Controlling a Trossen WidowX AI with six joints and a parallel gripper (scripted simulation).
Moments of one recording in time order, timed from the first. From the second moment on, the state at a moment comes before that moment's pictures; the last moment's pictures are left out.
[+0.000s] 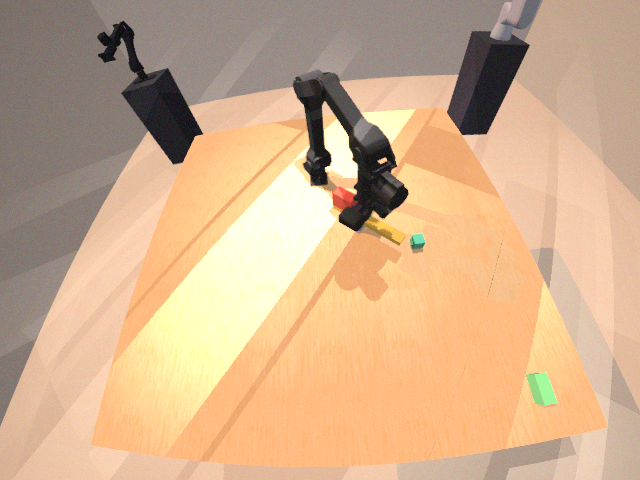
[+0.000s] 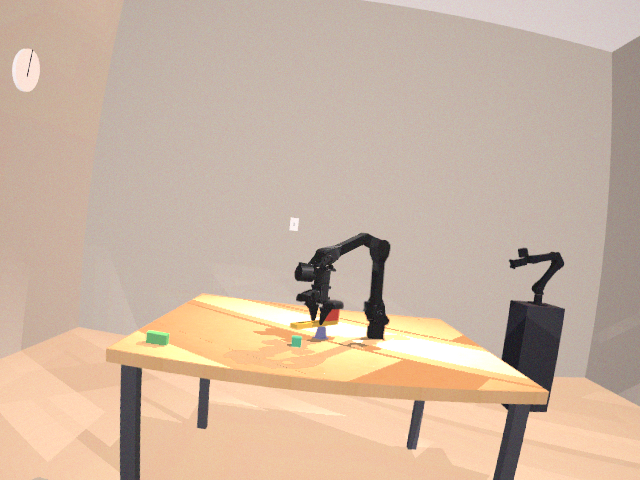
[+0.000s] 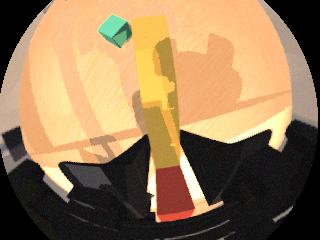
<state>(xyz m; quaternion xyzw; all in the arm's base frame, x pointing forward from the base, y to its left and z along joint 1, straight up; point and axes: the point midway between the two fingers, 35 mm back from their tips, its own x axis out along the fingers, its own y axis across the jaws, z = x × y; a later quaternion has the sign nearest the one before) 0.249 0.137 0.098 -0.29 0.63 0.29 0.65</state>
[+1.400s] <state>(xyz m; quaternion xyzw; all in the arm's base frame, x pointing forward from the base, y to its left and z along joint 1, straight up) 0.249 0.137 0.098 -0.29 0.63 0.29 0.65</state>
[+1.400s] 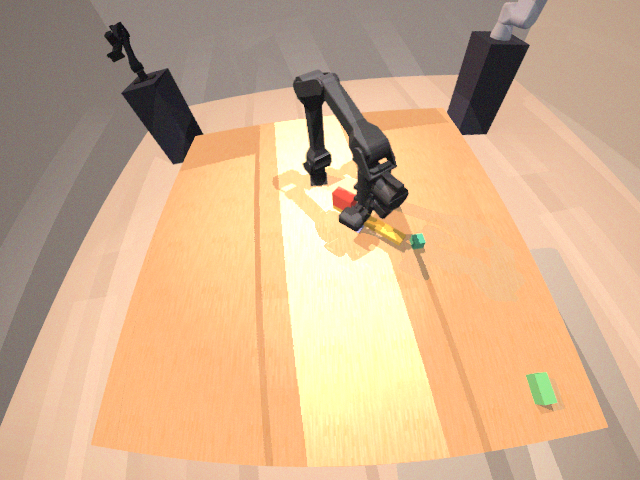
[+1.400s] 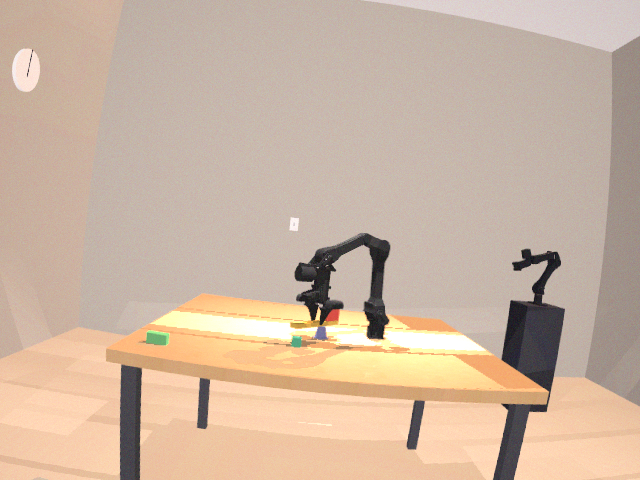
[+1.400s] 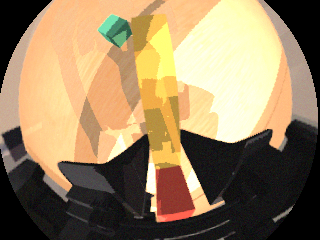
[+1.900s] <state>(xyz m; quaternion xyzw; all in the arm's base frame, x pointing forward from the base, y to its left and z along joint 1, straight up) 0.249 0.137 0.098 -0.29 0.63 0.29 0.65</state>
